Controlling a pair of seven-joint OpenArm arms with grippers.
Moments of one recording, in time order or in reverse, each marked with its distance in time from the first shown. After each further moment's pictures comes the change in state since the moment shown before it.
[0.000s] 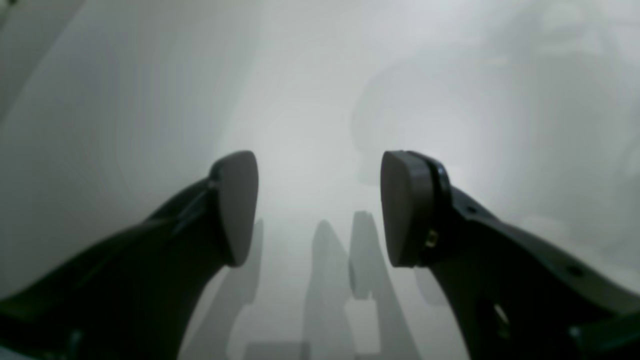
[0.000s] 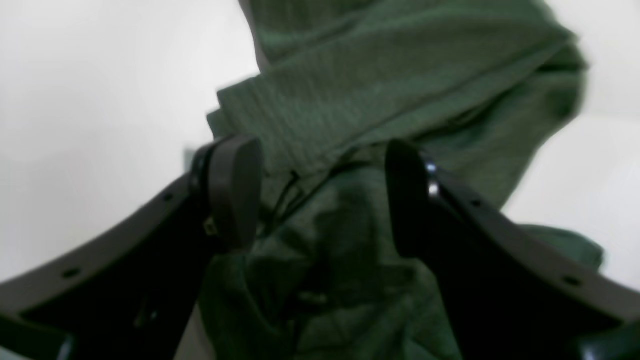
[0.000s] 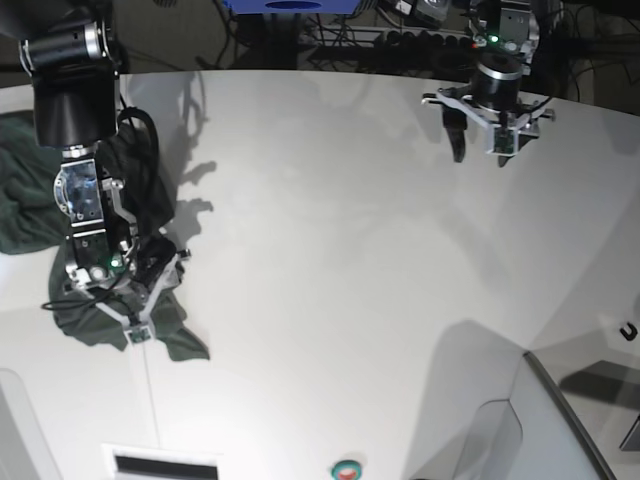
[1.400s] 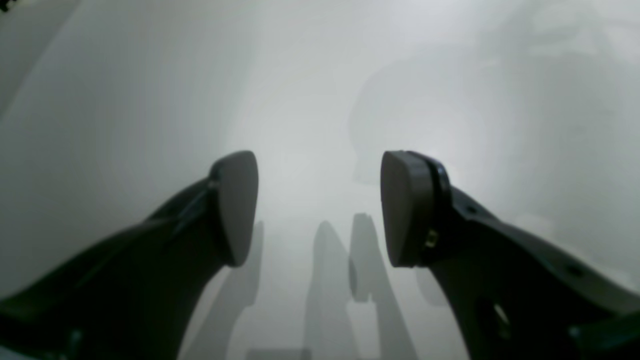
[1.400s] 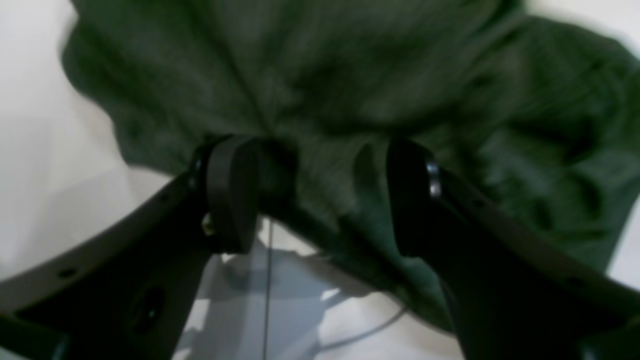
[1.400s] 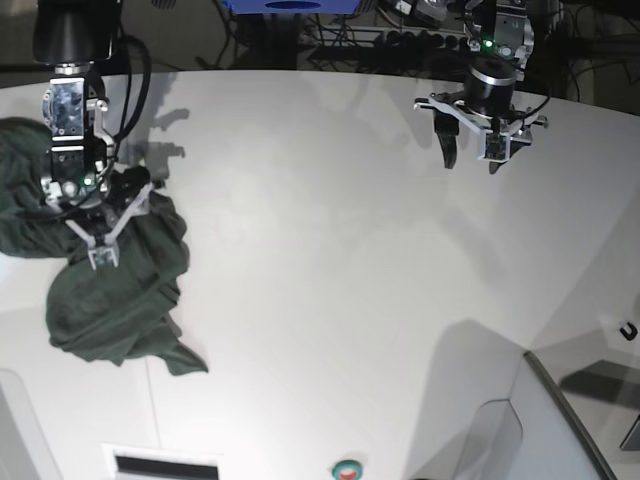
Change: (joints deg) left arm -1.4 -0.1 2.9 0.0 0.0 0.0 0.1; right arm -16.4 -1.2 10.6 10.5 -0.1 0.0 -0.8
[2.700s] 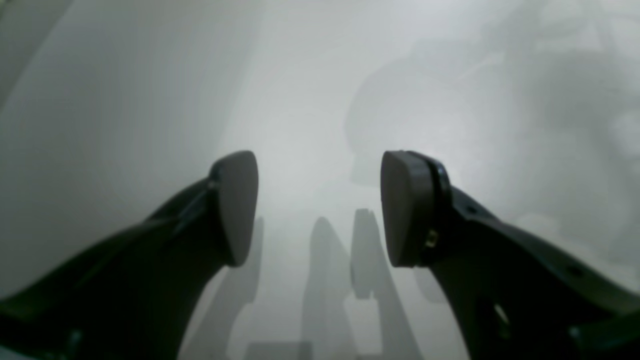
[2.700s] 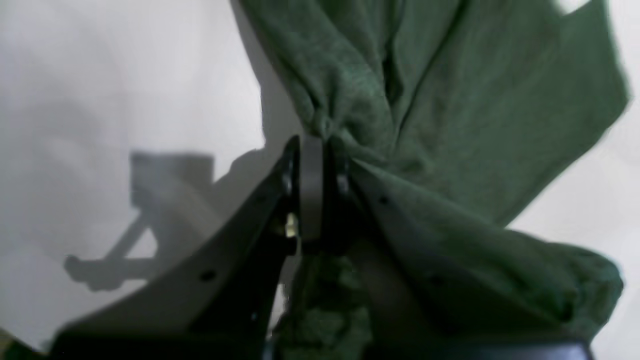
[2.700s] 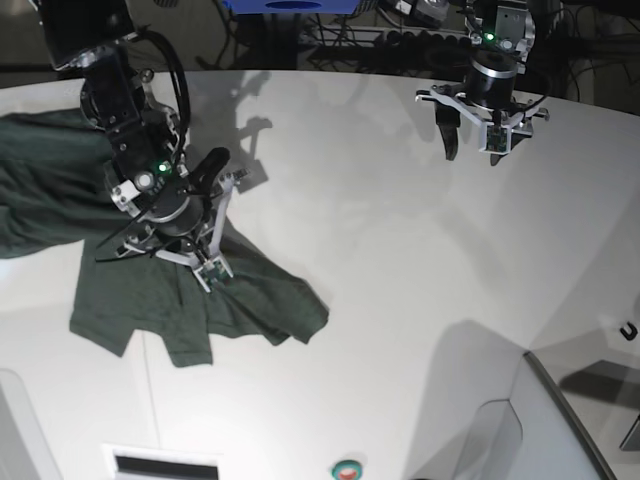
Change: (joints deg) left arm 1.2 0.0 -0.5 0.0 0.0 0.0 -0.1; right arm 0.4 2.8 -25.9 17.6 0.0 -0.1 -4.4
